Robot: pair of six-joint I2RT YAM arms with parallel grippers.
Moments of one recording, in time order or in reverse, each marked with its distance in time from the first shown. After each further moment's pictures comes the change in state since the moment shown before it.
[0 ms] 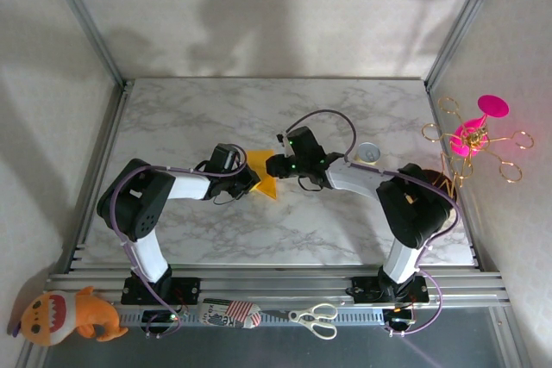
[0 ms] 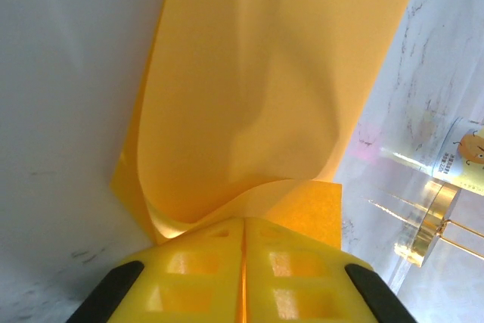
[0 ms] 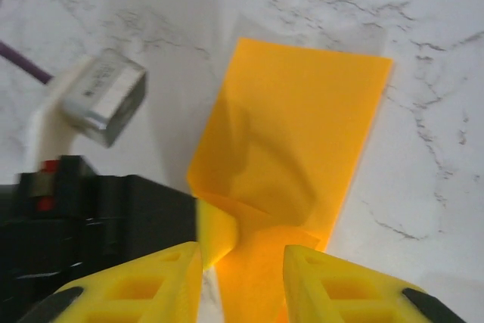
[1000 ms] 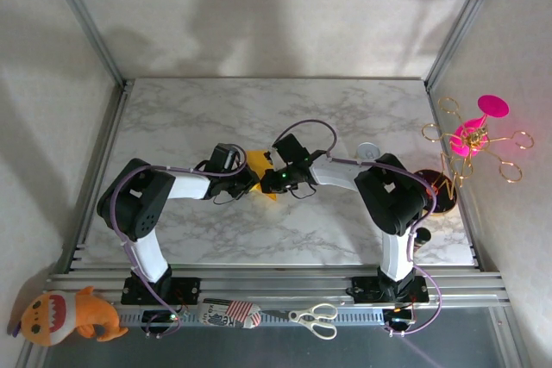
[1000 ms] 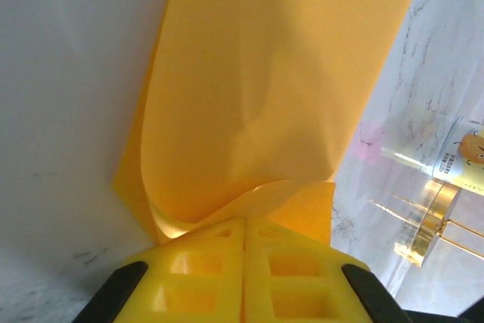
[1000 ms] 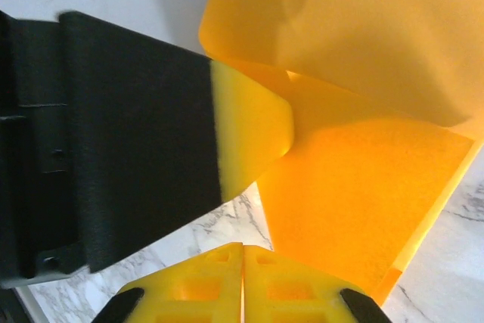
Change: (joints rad) left arm 0.002 0.002 0.003 -0.006 0.003 0.000; right arm 0.045 0.182 0.119 -0.224 -0.201 0.025
